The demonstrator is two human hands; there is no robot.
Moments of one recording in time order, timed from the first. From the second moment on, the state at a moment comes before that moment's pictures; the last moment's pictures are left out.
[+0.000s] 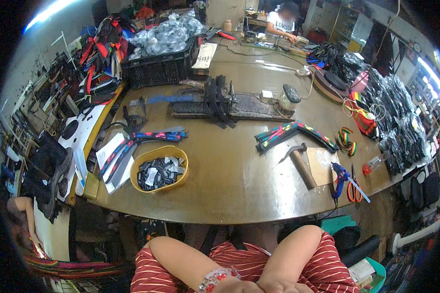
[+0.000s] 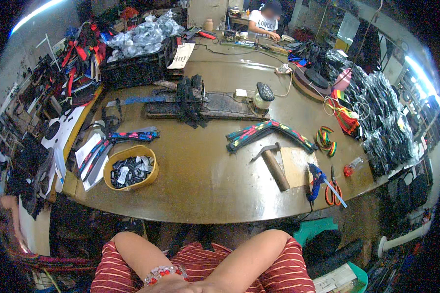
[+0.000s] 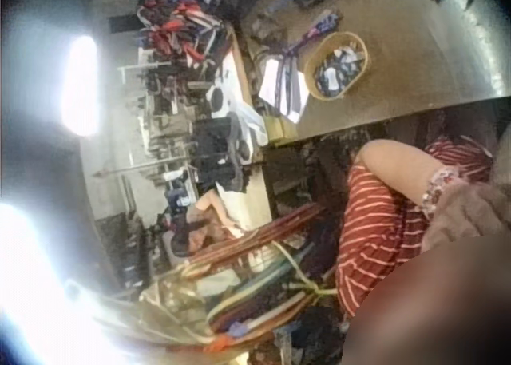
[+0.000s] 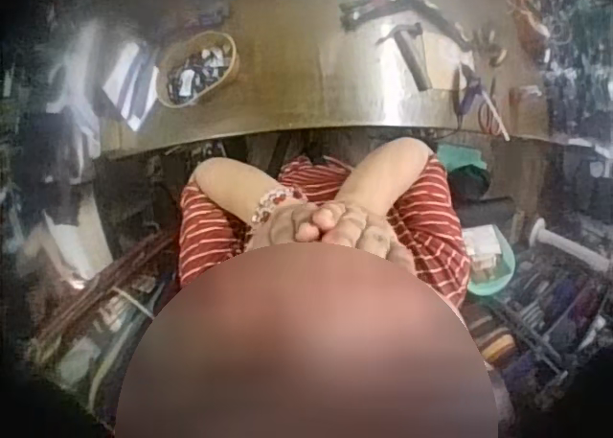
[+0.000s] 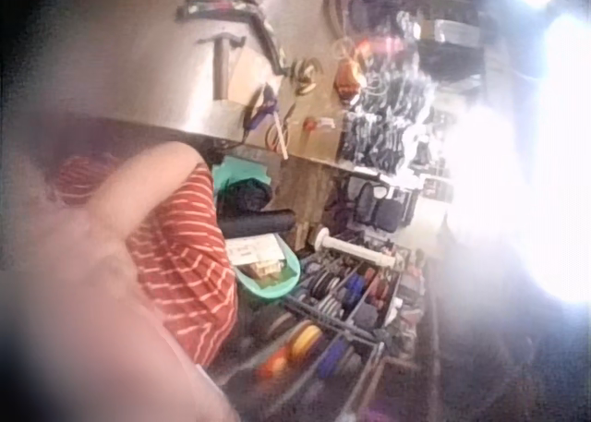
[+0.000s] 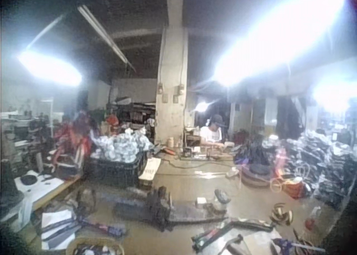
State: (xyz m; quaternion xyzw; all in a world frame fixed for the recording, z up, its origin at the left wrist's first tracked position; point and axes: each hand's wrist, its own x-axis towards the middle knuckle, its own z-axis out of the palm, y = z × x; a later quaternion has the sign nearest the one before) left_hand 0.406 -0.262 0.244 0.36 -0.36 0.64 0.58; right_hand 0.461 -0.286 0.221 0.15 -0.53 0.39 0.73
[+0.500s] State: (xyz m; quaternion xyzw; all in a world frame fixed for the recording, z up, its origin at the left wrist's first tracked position) left_hand 0.392 -0.268 0.239 0.35 -0.42 0.42 0.72; right_hand 0.592 -0.056 0.089 -0.39 -0.84 -0.10 0.36
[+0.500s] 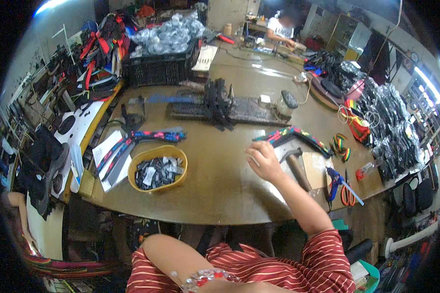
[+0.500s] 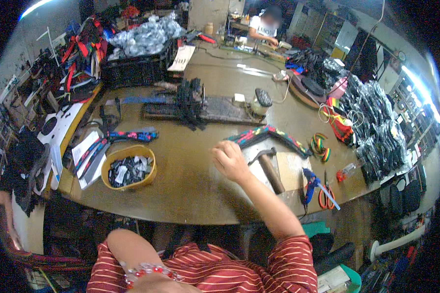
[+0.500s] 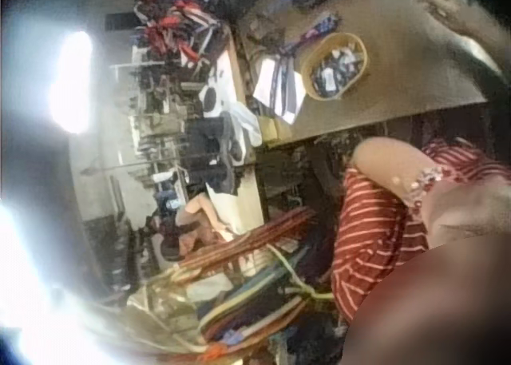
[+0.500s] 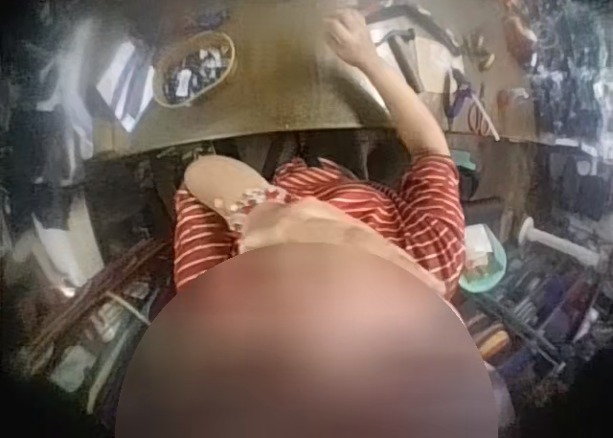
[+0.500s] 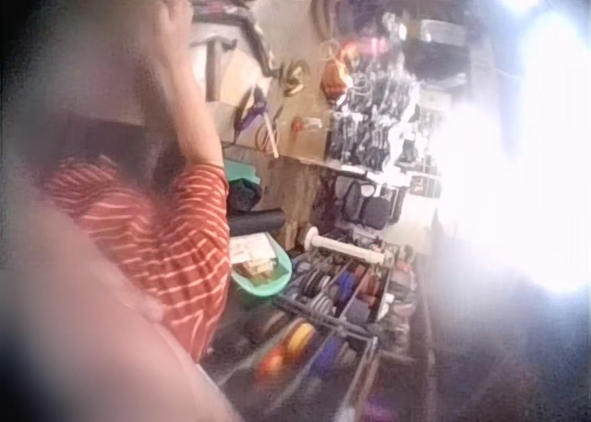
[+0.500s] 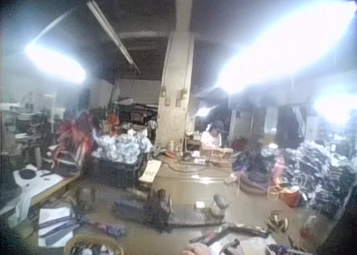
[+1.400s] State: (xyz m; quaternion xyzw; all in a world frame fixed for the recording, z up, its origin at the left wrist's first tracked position) left_hand 0.431 -0.293 0.140 0.03 -0.68 -0.17 0.71; right_hand 0.575 0.032 0.055 -0.49 -0.84 -0.13 0.17
